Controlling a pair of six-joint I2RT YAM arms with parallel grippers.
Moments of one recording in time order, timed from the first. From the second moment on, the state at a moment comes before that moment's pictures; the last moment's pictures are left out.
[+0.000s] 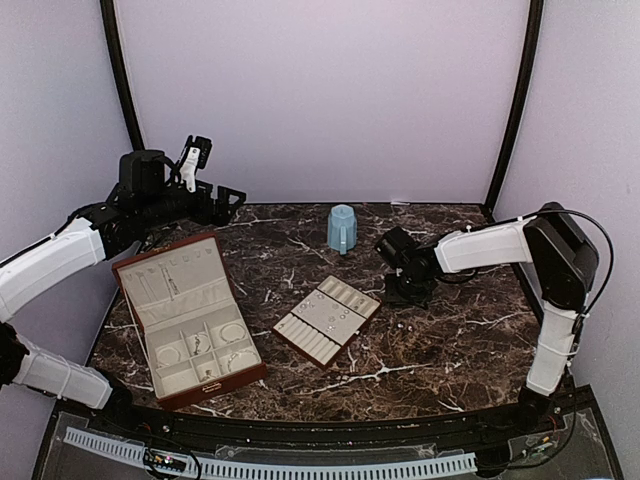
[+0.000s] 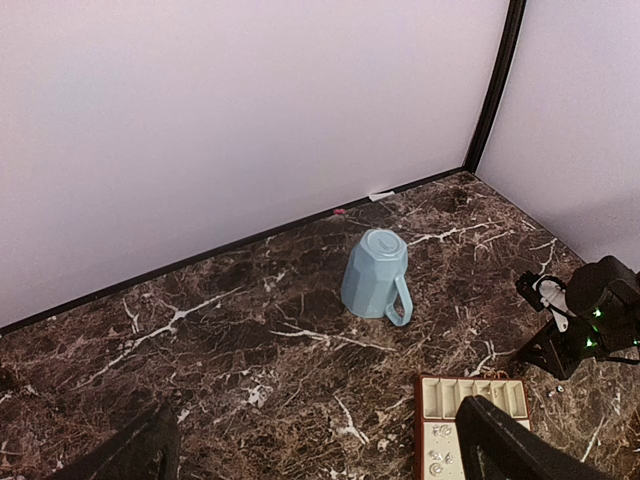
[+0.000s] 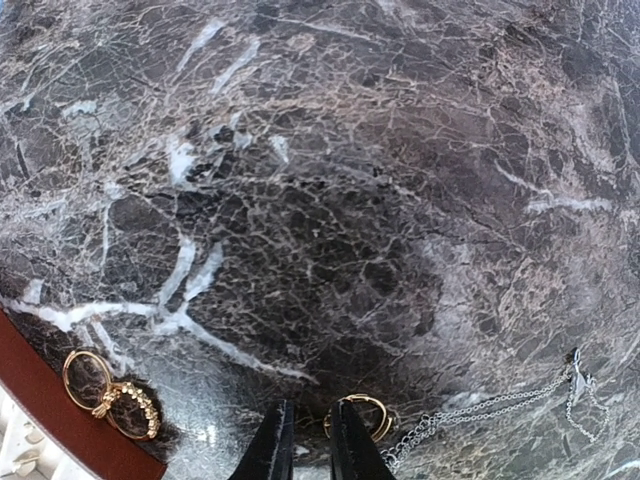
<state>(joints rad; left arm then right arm) -0.46 1.24 1.08 -0.14 0.11 -0.05 0.70 1.88 1.15 -0.51 0.31 0.66</state>
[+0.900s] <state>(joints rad) -0.46 1.24 1.08 -0.14 0.11 -0.05 0.70 1.88 1.15 -0.51 0.33 0.69</state>
